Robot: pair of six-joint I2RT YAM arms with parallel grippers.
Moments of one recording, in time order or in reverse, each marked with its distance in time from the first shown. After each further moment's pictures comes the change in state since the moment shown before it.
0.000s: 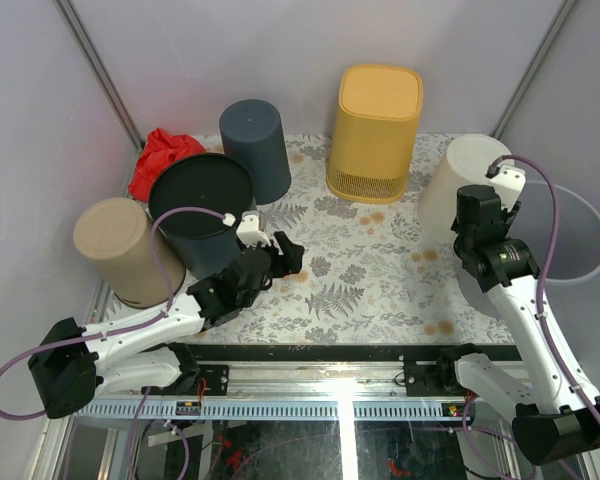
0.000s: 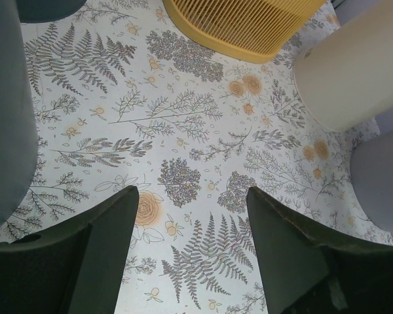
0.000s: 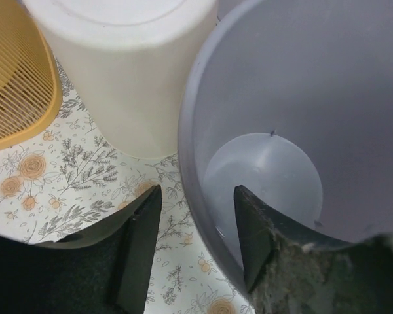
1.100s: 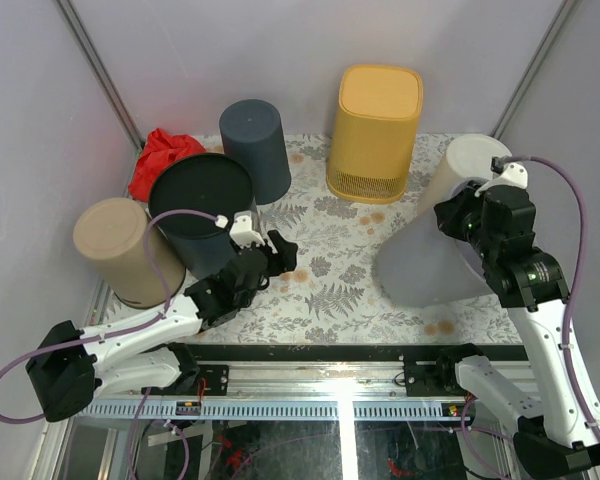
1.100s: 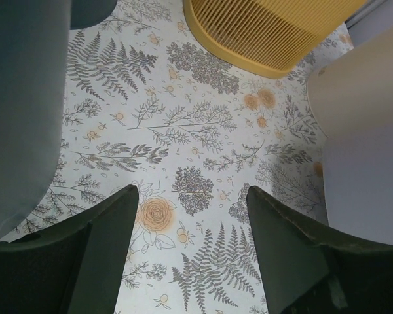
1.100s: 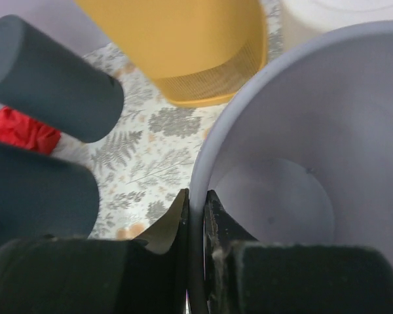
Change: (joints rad) left arm 0.015 -0.013 -0.016 0.000 -0.046 -0.027; right arm -0.002 -0.084 0.149 -0.051 -0.559 0.178
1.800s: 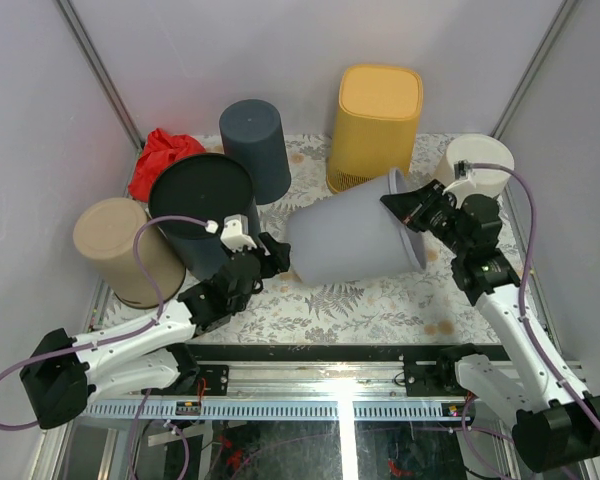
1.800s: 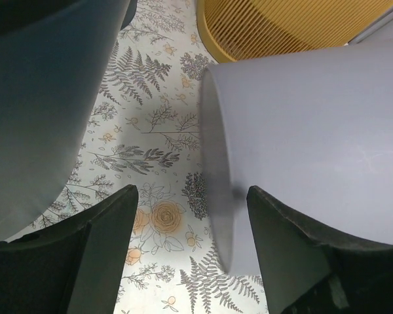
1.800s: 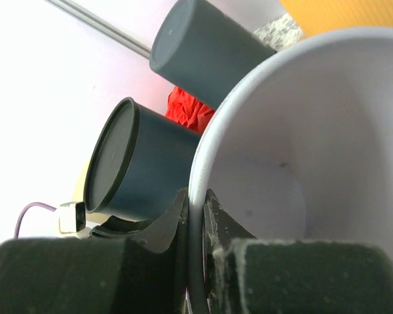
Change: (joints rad) left arm 0.005 -0.065 -0.053 0.008 -0.050 -0.018; right arm -0.003 0.035 -0.367 0.695 -0.488 0.333
